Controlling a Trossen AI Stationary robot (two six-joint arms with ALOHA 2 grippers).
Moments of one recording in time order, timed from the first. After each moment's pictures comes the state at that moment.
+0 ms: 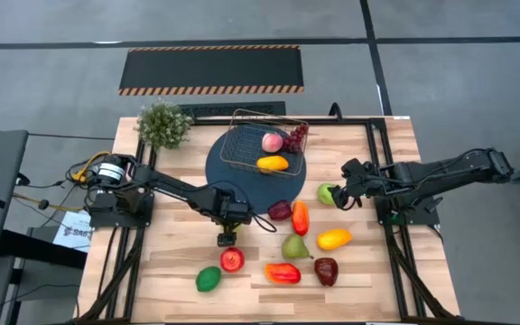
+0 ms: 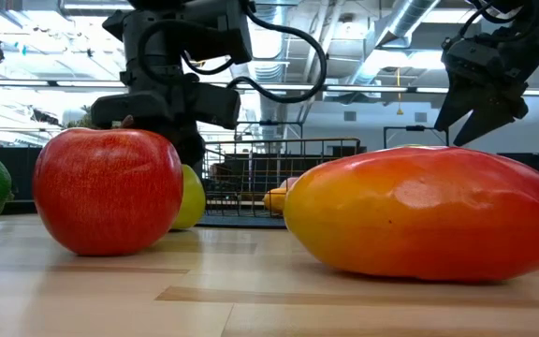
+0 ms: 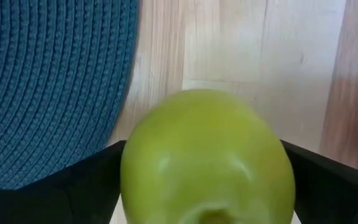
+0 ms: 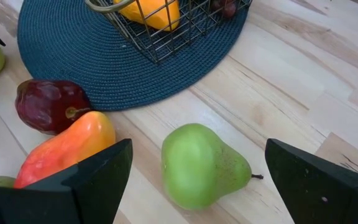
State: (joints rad) left arm -0.15 1.80 1.11 -0.67 -0.03 -0.22; right arm 0.12 0.84 0.61 -0.75 0.47 0.86
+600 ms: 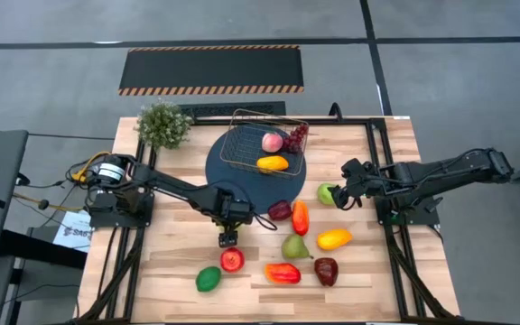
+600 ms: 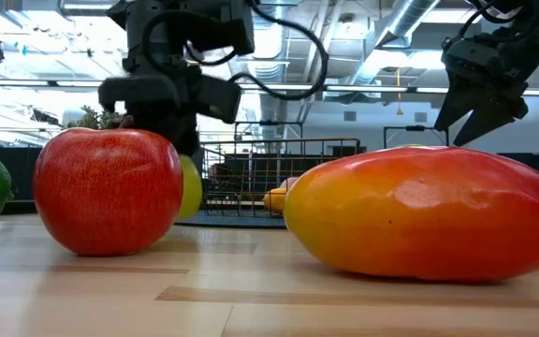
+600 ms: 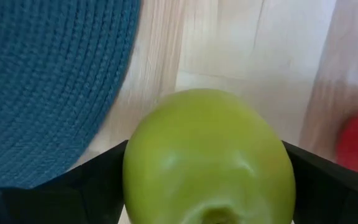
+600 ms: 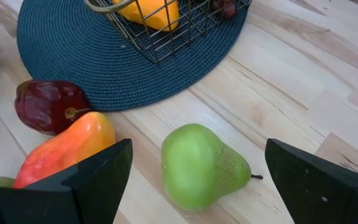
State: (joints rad) left arm -0.15 1.80 1.17 -0.76 -0.01 -0.31; right arm 0.12 0.84 0.61 -0.75 0.48 0.86
